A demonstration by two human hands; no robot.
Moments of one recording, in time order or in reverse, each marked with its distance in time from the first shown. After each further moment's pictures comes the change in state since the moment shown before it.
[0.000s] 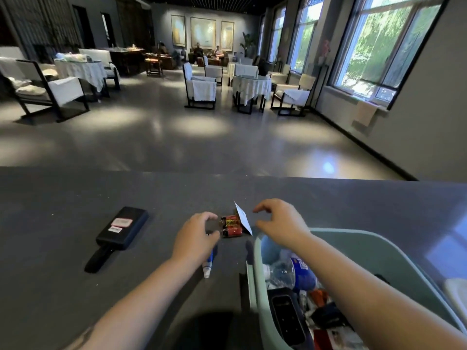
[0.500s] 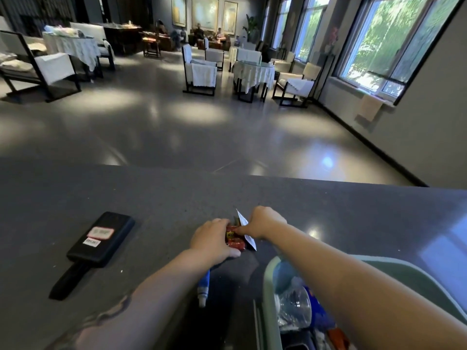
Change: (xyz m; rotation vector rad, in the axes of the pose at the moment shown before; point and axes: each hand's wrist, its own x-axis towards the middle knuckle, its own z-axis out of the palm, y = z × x) left_hand 0.089 -0.024 0.063 0.308 -0.272 0.111; right_hand 0.117 0.008 0.063 -0.298 -0.322 0.239
